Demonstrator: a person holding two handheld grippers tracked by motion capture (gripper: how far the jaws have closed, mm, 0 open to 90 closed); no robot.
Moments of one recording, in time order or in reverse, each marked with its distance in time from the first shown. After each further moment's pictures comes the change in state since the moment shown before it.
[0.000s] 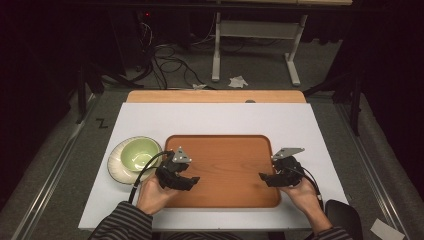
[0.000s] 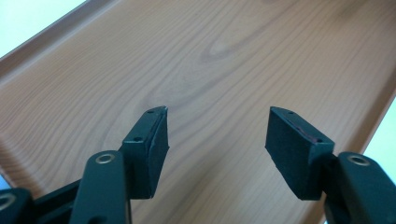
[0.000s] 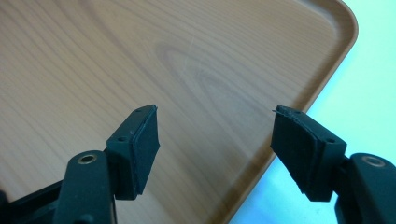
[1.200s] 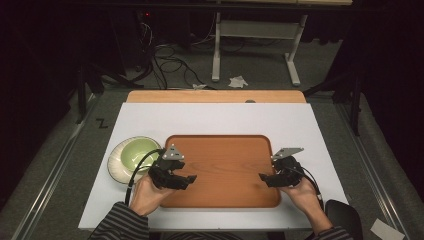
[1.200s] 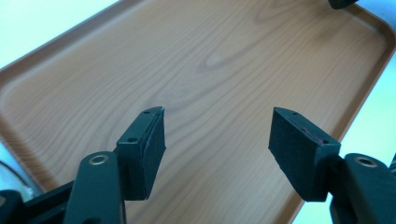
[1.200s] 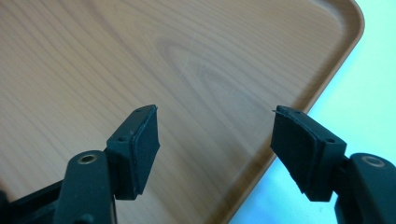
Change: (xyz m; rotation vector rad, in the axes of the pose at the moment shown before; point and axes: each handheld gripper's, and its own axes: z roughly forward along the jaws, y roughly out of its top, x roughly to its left) left arm 0.005 -0.001 -0.024 -0.054 -0.032 -0.054; right arm 0.000 0.000 0.001 0.019 0.011 0.001
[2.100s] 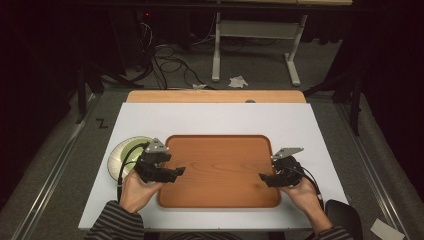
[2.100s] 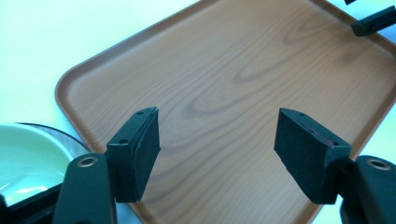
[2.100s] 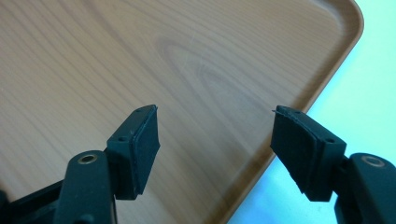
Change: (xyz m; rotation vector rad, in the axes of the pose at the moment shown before) left arm 0.022 -0.003 -0.027 -0.063 0.062 -0.074; right arm 0.000 0.000 0.000 0.002 -0.002 -0.008
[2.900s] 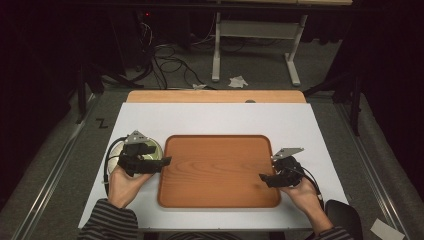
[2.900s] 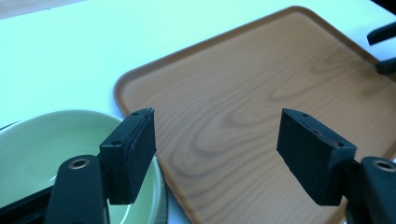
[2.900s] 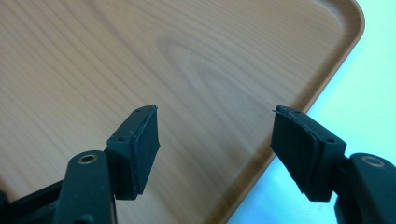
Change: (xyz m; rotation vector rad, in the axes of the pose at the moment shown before) left arm 0.035 -0.004 -0.026 -0.080 0.049 -0.115; right arm 0.001 0.000 -0.001 0.004 0.003 0.004
